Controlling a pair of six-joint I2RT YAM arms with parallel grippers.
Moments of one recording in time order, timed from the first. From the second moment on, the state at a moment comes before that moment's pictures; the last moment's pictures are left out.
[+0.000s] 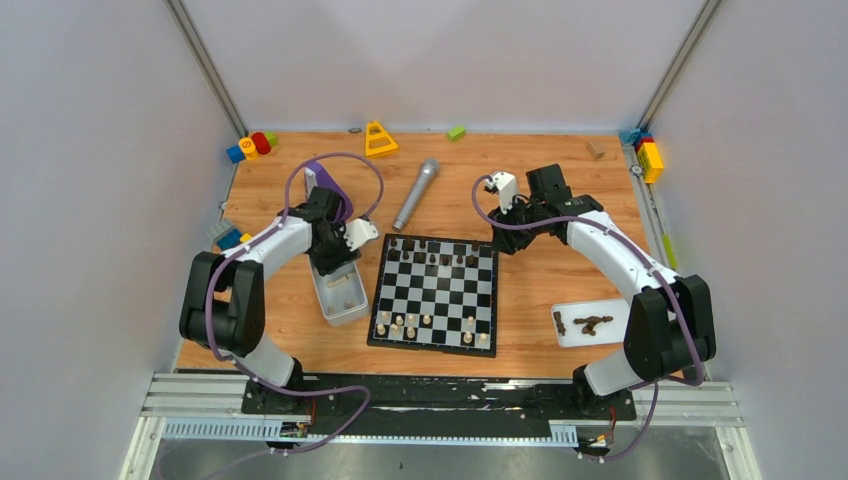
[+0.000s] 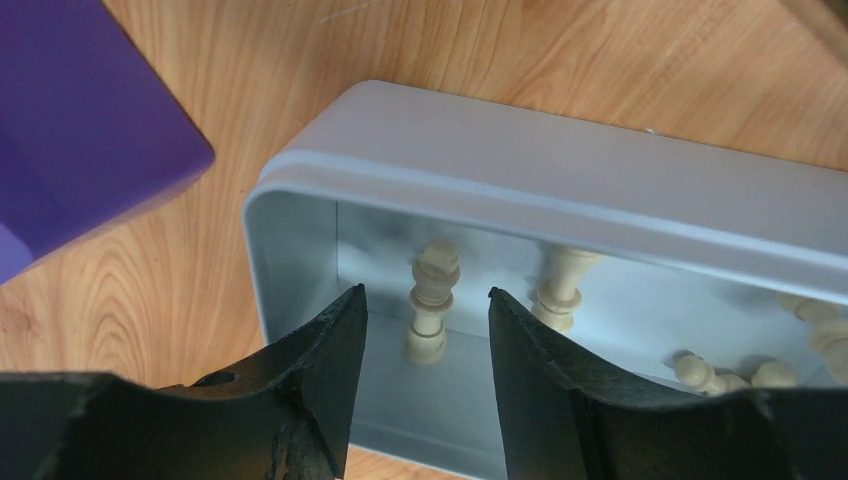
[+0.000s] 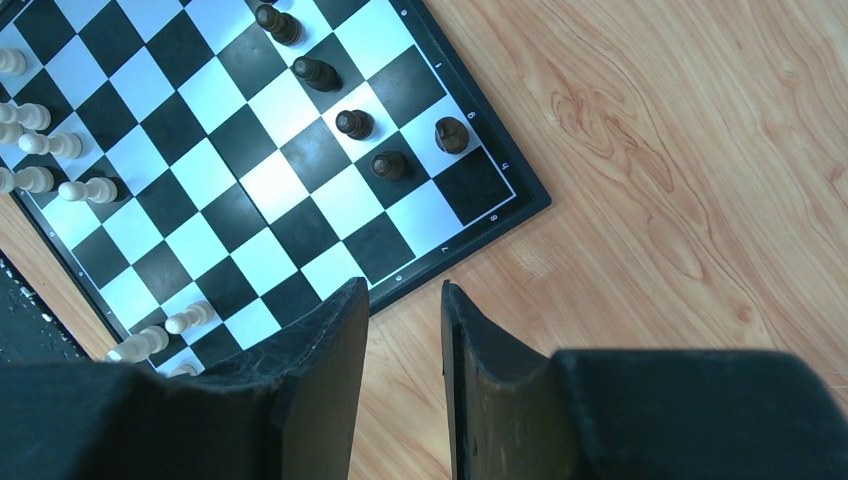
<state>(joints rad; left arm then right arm) -0.23 1.57 0.97 -0.65 0.06 0.86 0.33 1.49 1.13 -0.59 -0.45 -0.36</state>
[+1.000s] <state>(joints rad) -0.22 1.32 0.96 -0.62 0.20 0.78 0.33 1.52 1.13 -0.61 -0.46 -0.37</state>
